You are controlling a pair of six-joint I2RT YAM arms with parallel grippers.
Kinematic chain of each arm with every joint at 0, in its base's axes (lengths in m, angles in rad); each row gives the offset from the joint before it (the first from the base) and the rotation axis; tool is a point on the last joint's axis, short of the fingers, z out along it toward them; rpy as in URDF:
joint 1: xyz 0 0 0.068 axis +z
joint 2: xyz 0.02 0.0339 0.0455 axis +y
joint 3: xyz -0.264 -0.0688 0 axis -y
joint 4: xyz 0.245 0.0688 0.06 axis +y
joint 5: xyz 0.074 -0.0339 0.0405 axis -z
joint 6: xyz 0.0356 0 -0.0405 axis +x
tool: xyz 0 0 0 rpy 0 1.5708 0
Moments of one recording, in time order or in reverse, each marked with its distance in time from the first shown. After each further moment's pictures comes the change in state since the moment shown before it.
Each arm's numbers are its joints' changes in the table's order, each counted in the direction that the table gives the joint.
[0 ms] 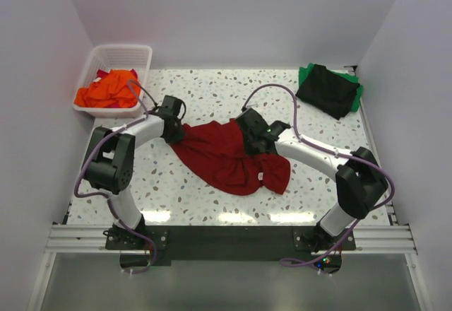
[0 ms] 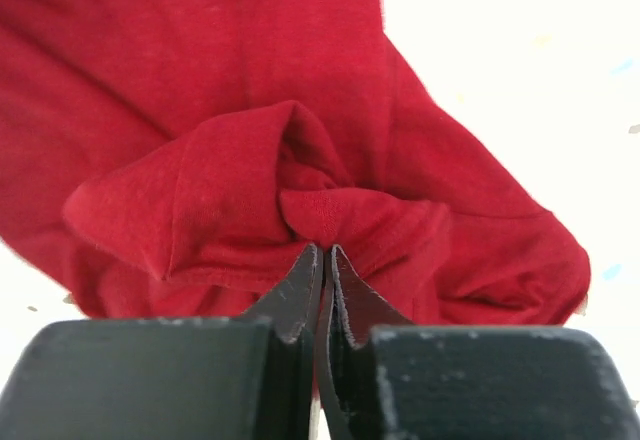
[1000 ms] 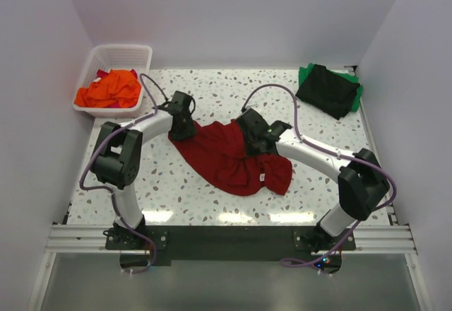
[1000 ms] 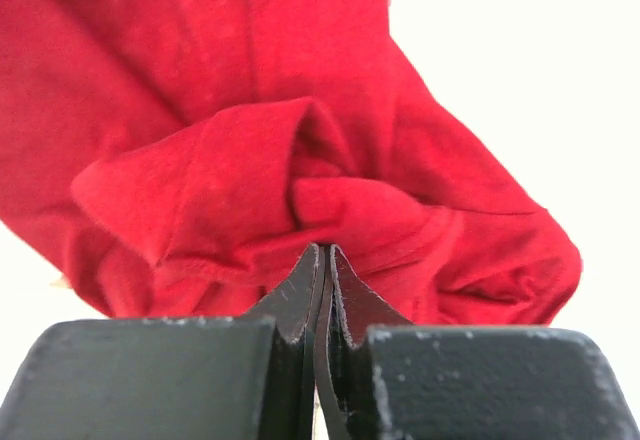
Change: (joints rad) left arm -0.063 0.070 0.111 0.042 0.005 0.023; right arm 0.009 -0.015 0.002 0.032 -0.002 -0.021
